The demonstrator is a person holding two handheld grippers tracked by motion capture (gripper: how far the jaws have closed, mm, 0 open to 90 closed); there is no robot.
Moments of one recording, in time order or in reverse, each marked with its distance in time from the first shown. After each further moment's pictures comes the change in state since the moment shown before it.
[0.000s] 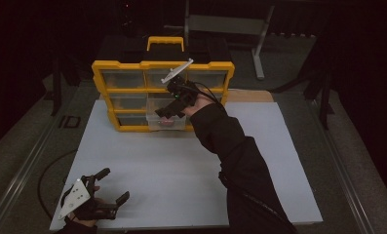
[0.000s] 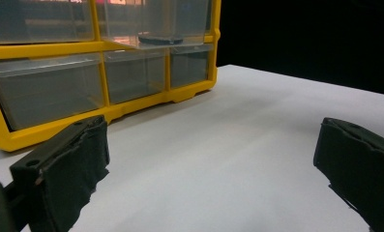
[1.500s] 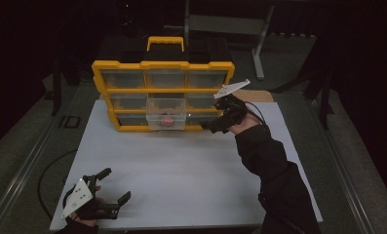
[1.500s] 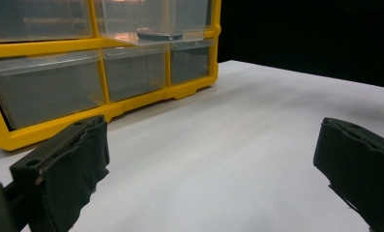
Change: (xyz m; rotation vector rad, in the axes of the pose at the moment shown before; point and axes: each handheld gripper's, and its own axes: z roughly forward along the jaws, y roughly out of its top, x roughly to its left) left arm -0.002 0.000 0.003 0.018 0.006 0.014; right arm -0.020 -0.110 -0.073 -0.042 -0.103 0.123
